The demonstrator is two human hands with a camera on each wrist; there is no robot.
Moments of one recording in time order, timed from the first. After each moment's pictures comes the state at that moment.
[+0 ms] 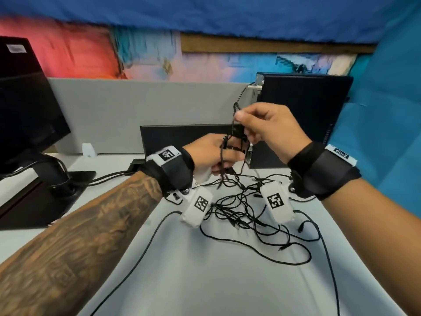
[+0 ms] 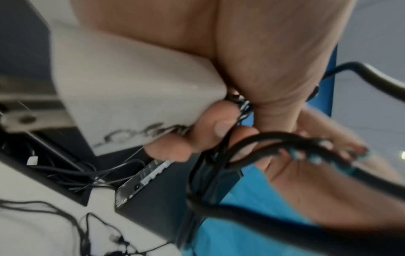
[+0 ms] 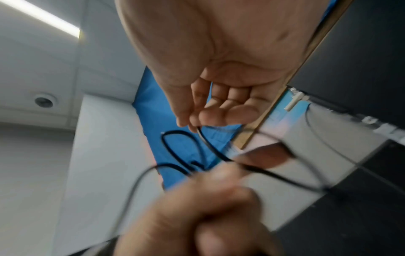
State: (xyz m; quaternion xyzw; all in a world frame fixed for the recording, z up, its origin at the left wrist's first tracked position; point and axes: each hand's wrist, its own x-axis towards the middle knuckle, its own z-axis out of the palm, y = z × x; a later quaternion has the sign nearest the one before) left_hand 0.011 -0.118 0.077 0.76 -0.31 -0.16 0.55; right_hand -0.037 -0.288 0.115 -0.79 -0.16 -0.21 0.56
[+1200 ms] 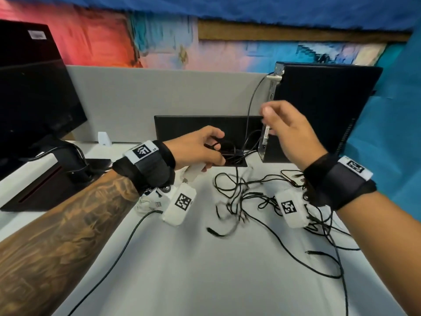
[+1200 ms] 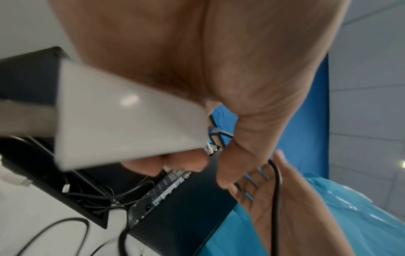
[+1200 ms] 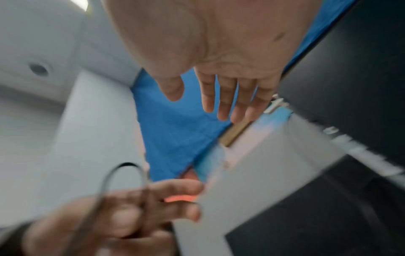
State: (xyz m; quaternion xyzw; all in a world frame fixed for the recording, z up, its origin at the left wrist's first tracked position) left_hand 0.006 -0.055 0.073 0.81 -0.23 -0.17 0.51; right_hand -0.028 -0.293 0.079 -0.82 -0.13 -0.24 0.51
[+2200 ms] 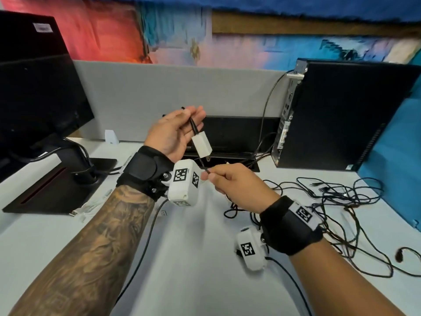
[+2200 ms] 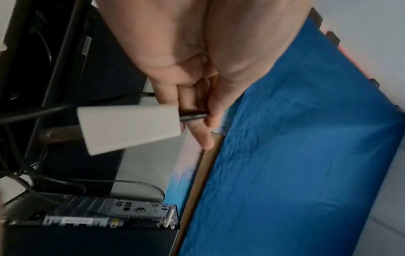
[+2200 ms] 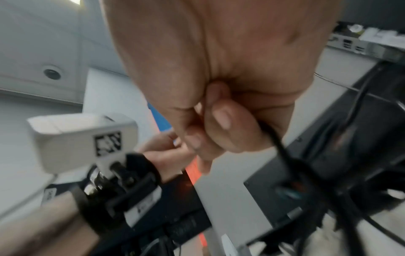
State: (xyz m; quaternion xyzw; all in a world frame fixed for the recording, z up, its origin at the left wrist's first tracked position) left_hand 0.064 -0.023 0.059 0.43 -0.11 0.01 0.90; right_hand -0.014 -0.199 0.012 -0.87 -0.20 0.01 0.46
